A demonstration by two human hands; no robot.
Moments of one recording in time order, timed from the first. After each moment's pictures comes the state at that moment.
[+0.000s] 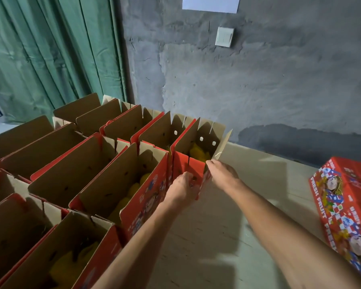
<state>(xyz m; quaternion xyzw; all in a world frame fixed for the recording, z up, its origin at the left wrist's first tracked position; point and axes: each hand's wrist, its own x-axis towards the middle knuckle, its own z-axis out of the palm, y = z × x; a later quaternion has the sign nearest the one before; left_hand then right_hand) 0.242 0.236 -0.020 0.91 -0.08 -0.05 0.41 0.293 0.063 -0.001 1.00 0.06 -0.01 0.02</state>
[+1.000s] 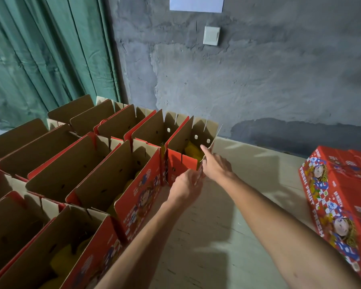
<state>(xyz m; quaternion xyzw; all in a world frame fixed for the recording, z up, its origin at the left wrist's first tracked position) 0.208 0.206 -0.010 0.89 -0.10 -0.04 0.45 0.268 0.057 0.010 0.99 -0.05 0.01 -0.14</state>
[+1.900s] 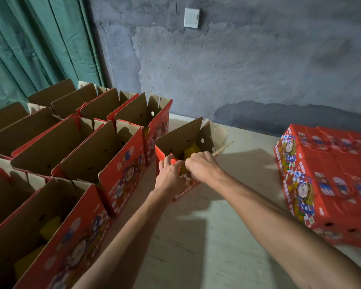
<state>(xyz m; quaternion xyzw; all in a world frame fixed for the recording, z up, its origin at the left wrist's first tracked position) 0.149 0.193 -0.034 0.94 -0.14 0.00 0.30 0.149 0.060 0.030 0.97 0.17 0.01 0.17</state>
